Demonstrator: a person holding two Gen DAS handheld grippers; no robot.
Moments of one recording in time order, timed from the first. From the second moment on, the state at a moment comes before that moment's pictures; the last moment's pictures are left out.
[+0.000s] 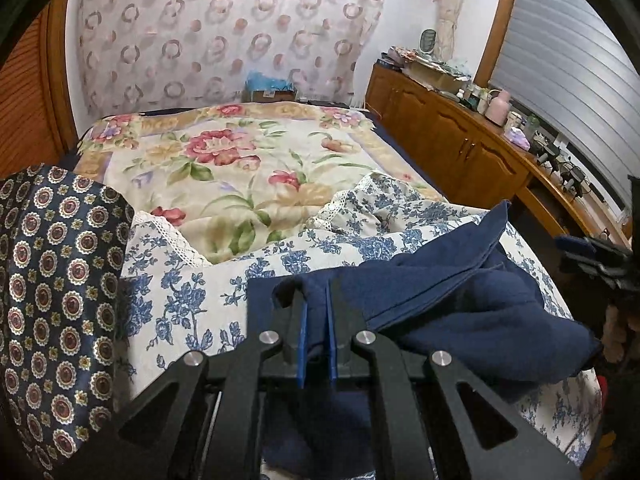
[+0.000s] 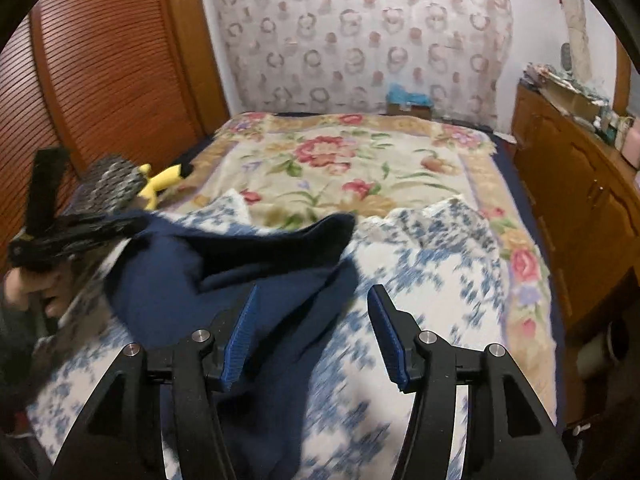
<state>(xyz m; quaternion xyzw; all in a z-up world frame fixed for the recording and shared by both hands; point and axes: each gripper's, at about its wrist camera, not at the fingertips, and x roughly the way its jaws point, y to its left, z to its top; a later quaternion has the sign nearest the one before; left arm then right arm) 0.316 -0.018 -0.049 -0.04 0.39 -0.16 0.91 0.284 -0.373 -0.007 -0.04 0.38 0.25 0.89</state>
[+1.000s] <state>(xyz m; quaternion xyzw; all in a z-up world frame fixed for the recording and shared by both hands) 0.315 -0.006 -0.039 -0.08 0.38 -0.15 0.91 0.252 -0.328 0.023 -0.10 0.33 0.28 0.90</state>
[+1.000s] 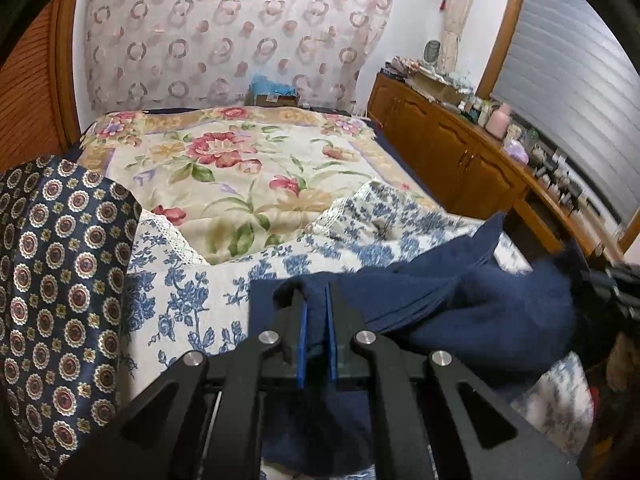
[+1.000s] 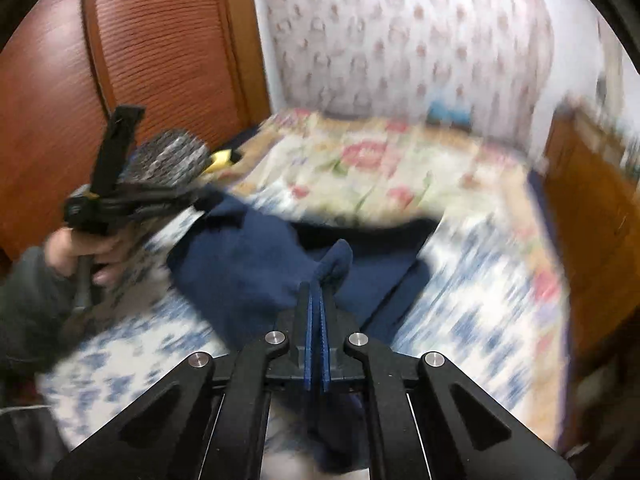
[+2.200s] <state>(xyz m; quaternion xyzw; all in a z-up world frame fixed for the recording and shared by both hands) 0.327 -0.008 -0.081 -0.05 0.45 -0.14 0.88 0.304 -0.354 -0.043 -0.04 0.41 0.19 0.89</state>
